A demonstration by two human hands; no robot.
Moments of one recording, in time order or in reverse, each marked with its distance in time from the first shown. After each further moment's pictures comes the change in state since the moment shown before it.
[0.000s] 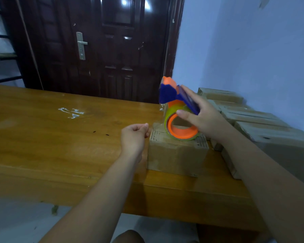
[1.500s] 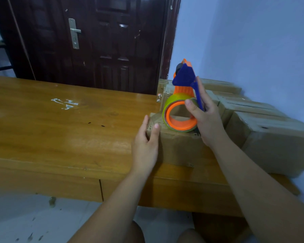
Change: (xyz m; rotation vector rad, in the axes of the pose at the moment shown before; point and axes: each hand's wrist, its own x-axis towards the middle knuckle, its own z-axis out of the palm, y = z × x) left_hand -0.035 -0.036 0.010 0.117 -0.168 0.294; right_hand -0.015 0.027 0.025 0.400 0.276 -0.045
